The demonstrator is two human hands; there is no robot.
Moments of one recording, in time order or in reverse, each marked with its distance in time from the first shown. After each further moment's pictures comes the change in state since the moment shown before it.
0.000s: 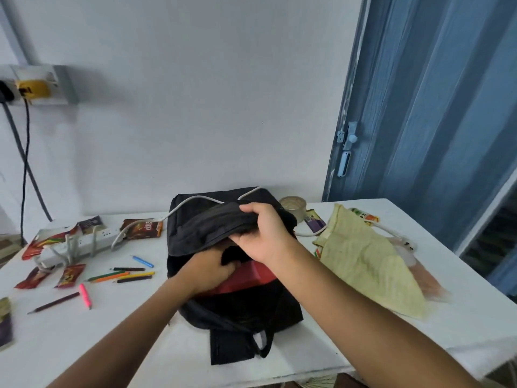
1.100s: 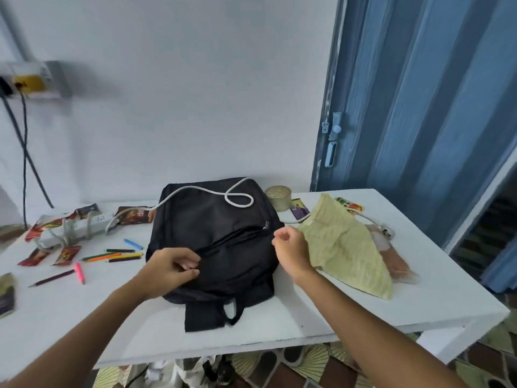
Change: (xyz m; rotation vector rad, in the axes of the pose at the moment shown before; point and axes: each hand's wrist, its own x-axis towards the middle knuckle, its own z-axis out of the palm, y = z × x) left_hand -0.059 0.007 0.006 -0.178 0.026 -0.123; right_hand -0.027 -0.037 -0.149 -1.214 0.438 -0.523
